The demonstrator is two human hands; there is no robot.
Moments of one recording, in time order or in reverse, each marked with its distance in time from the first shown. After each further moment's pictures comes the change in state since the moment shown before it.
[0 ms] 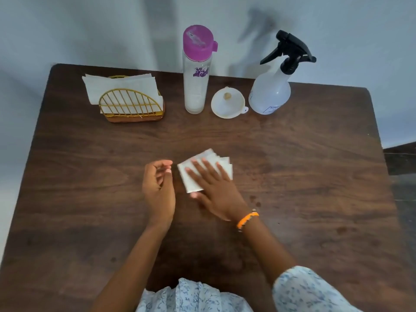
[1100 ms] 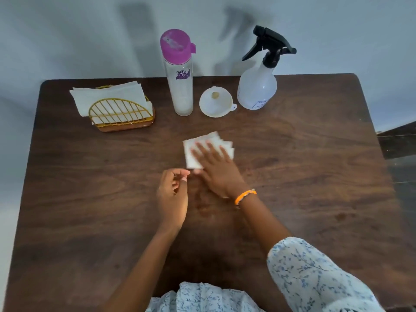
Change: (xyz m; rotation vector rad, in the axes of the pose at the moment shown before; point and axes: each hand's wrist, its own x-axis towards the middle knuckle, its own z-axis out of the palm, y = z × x) left_hand -0.017 -0.005 0.017 0.103 -0.225 0.038; right_hand 0.024 0.025 -0.018 -0.022 0.001 0.137
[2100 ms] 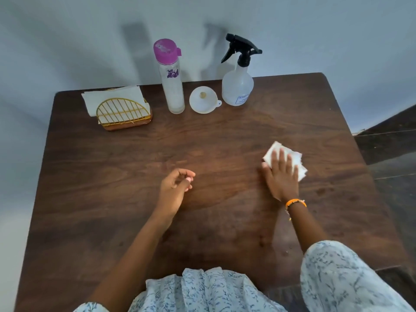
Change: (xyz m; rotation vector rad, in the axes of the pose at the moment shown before) left_hand -0.040 0.015 -0.018 -0.108 -0.285 -0.119; right_hand -0.147 0.088 0.002 0.124 0.166 0.807
